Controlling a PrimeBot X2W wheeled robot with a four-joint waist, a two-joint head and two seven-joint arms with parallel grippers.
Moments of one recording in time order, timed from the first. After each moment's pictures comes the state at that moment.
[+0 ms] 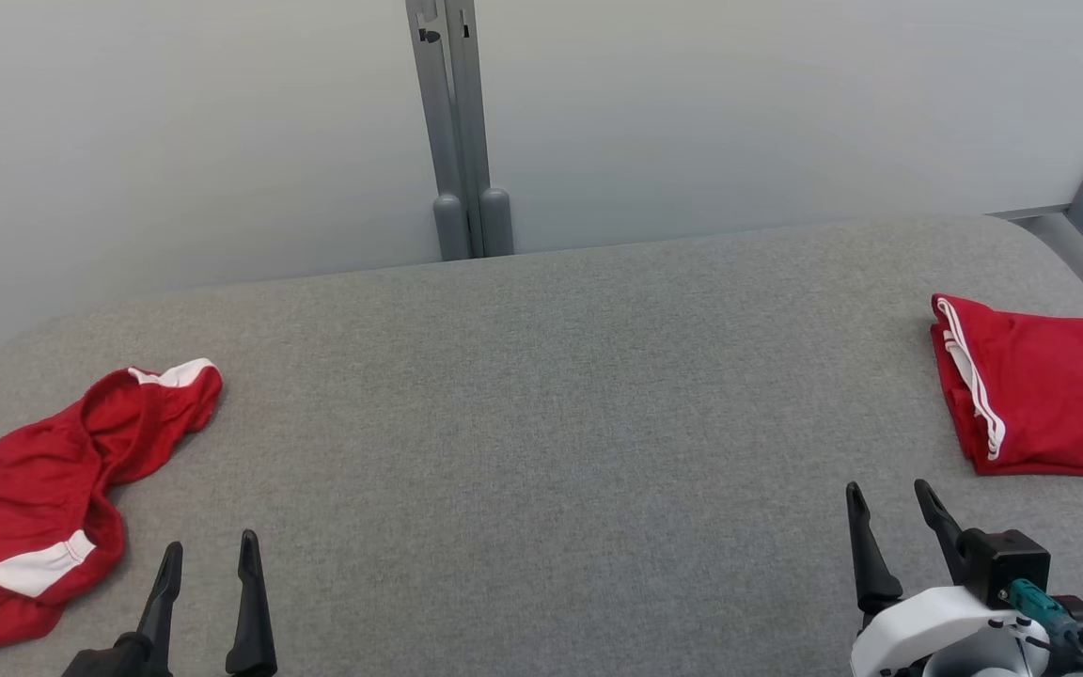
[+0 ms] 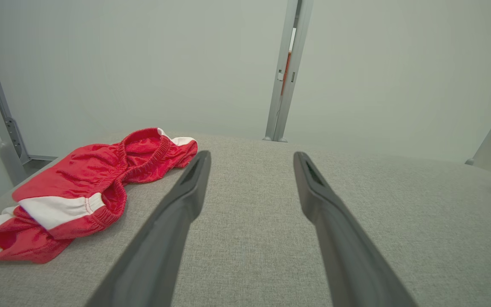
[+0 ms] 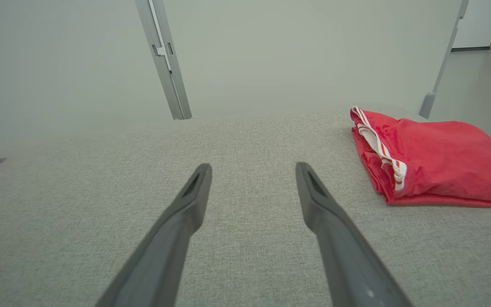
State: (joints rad) left arm 0.16 0.05 0.04 0.12 -0.25 -0.11 -0.26; right arm -0.01 -0.05 -0.01 0.36 0.13 0.13 -0.26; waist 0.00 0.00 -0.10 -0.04
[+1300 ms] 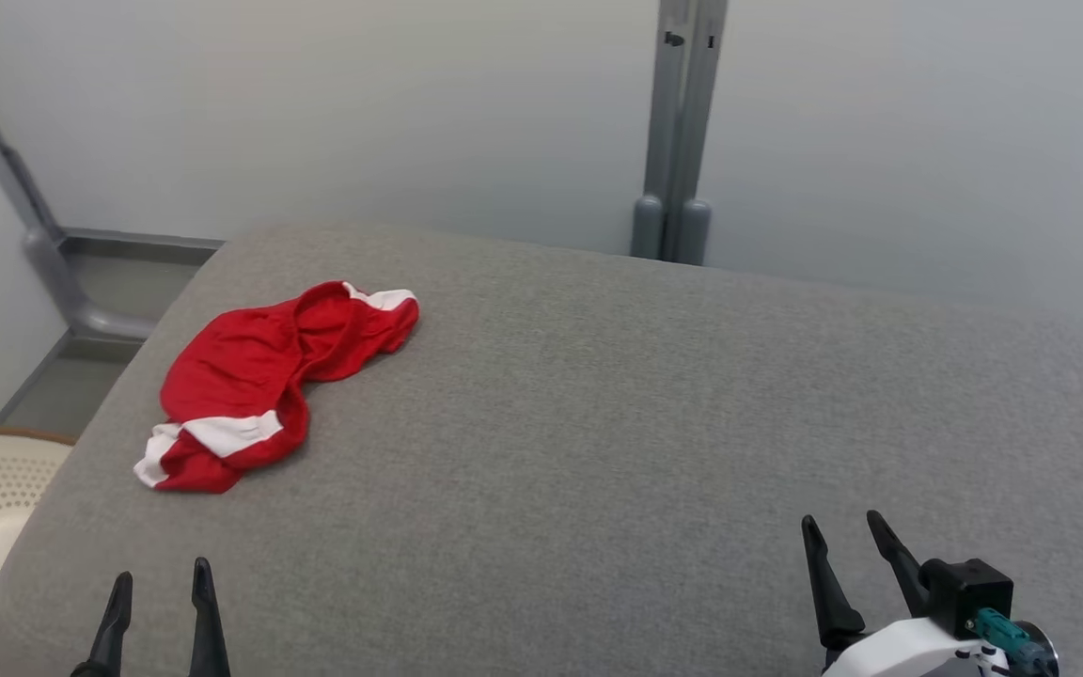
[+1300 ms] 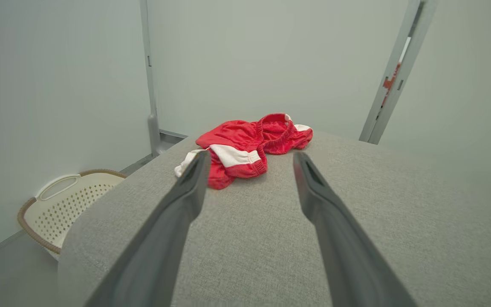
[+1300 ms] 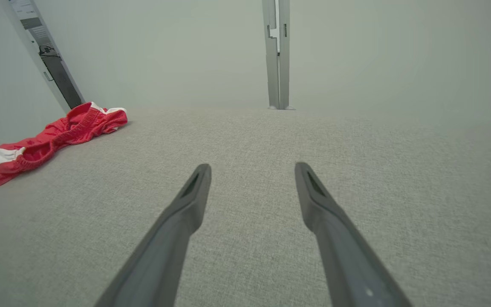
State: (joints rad) left arm 0.20 0.05 0.13 0.12 -0.19 -0.12 -0.26; right arm 0.04 -0.05 0.08 0.33 0.19 0.13 -0.26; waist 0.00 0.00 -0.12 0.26
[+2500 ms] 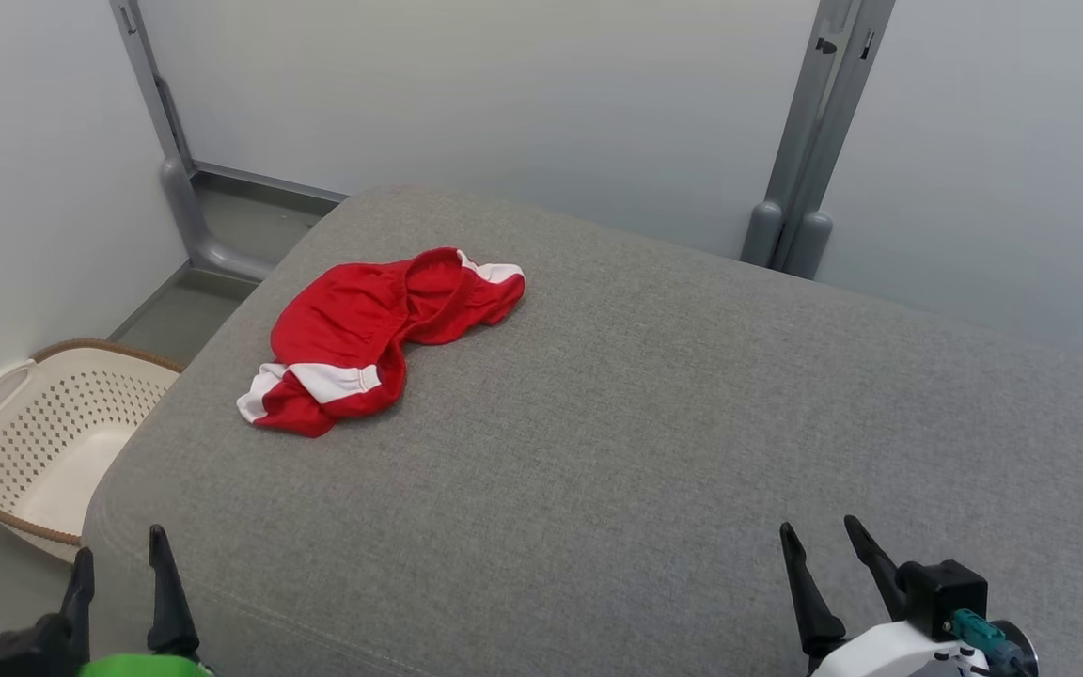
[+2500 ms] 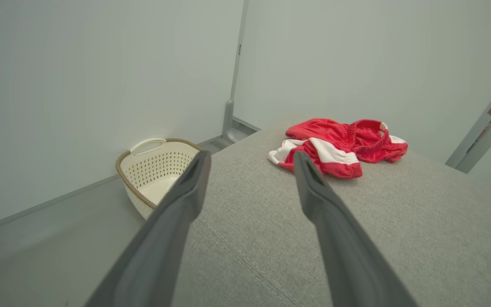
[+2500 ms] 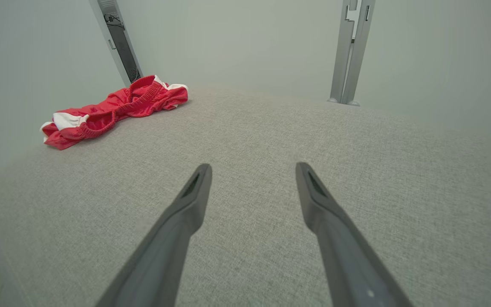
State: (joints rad) left arm 0.05 0.05 0.22 0.30 -0.22 -0.12 -0.26; right arm 0.02 -0.05 0.12 0.36 0.20 0.13 -0.26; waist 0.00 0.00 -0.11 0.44
